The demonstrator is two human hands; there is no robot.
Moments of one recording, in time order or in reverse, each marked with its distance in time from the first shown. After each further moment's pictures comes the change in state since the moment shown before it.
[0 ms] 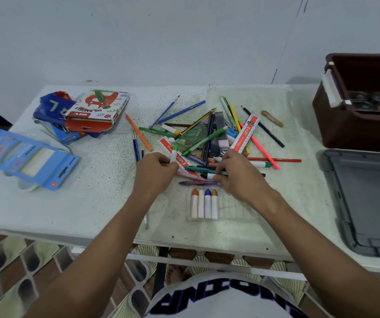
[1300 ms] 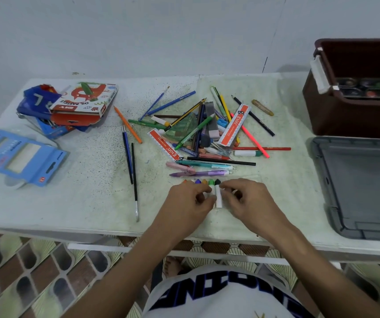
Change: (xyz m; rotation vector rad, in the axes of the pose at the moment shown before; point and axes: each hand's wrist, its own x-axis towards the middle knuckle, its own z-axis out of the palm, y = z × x) left_hand -0.093 0.022 0.029 0.035 -0.329 0.361; right_hand -0.078 0.020 0.013 0.384 0.083 0.088
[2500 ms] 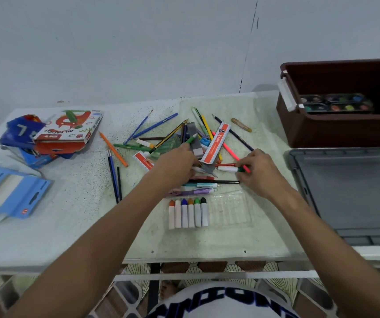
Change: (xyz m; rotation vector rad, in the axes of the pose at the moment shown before) left_hand 0.128 0.015 -0.025 0.651 -0.177 0.220; right_hand 0.078 0.059 -0.055 -0.294 0.170 0.042
